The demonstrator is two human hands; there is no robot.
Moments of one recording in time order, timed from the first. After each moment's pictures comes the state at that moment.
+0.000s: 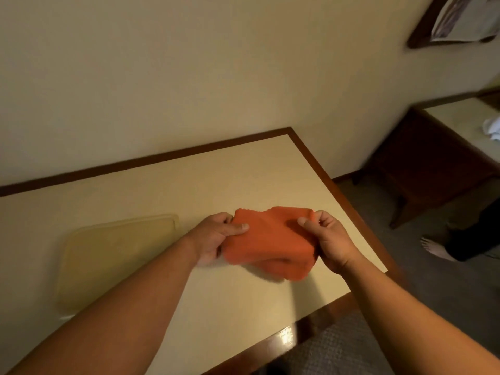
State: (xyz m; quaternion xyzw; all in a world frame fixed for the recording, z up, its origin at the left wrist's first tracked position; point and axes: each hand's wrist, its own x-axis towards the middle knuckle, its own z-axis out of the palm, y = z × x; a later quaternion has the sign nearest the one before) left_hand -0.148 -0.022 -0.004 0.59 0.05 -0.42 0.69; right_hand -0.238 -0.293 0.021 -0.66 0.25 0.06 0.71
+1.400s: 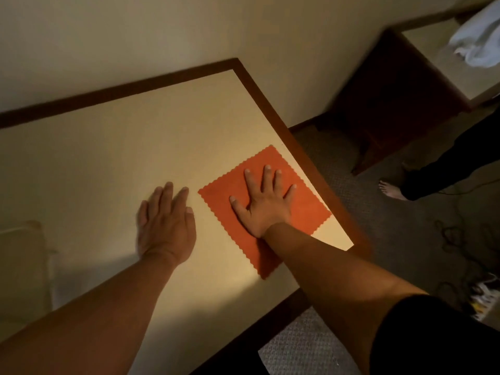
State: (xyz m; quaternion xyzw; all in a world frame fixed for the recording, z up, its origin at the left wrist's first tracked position) left_hand -0.129 -0.120 -0.151 0.98 -0.14 -0.06 0.09; right_hand -0.167 -0.349 -0.124 -0.97 0.19 0.15 0.09
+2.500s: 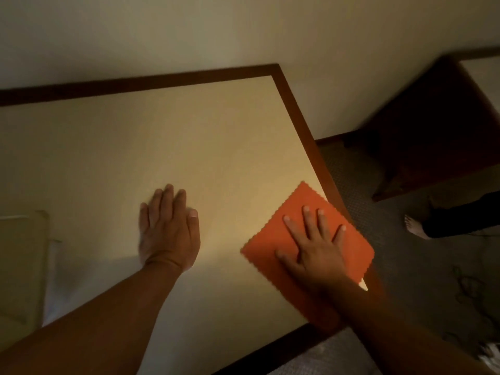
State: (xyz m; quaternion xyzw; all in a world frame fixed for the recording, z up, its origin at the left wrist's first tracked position) left_hand -0.123 -0.128 -0.145 0.99 -0.02 -0.07 0.12; right_hand -0.223 -0.433 -0.113 -0.97 0.06 0.22 0.02
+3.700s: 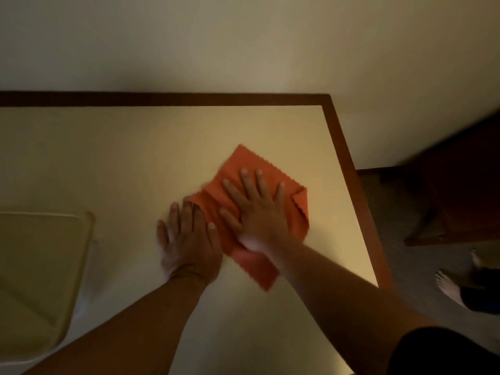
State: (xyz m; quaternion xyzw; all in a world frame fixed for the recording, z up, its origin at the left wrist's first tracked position) left_hand -0.112 -0.126 -0.149 0.98 0.11 -0.06 0.12; right_hand -0.049 -0.283 -0.130 -0.98 -0.14 0.13 0.06
